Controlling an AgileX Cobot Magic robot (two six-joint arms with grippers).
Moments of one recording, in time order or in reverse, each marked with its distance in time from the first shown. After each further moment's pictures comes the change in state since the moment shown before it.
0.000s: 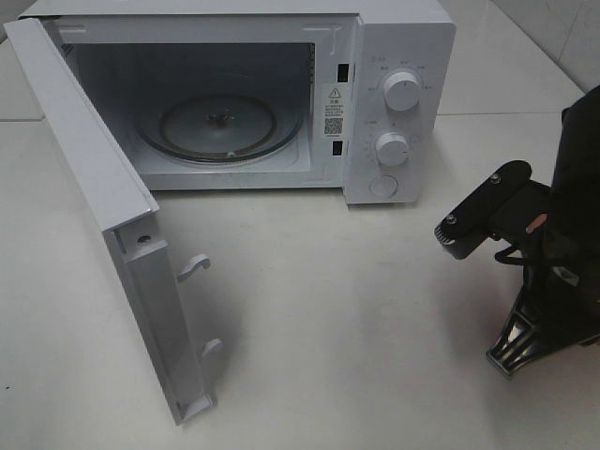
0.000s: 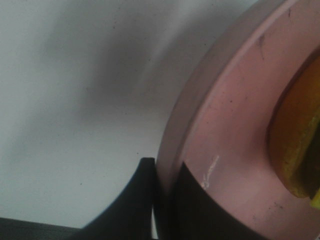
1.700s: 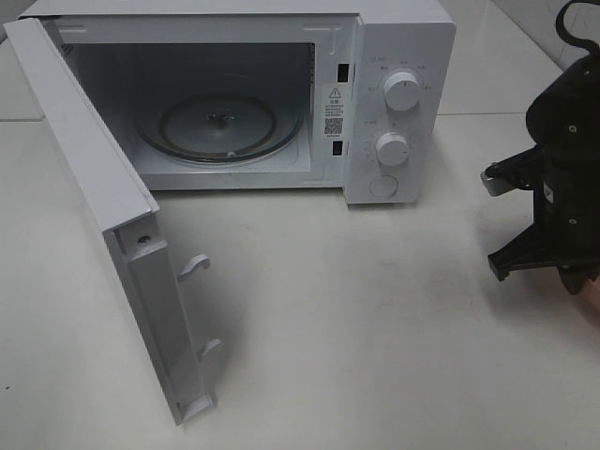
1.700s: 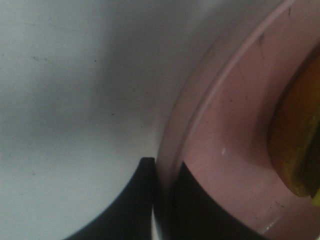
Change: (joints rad) left arm 0.000 0.000 0.000 0.000 0.000 0.000; right arm -0.478 0.359 -0.261 0.049 -0.124 -0.063
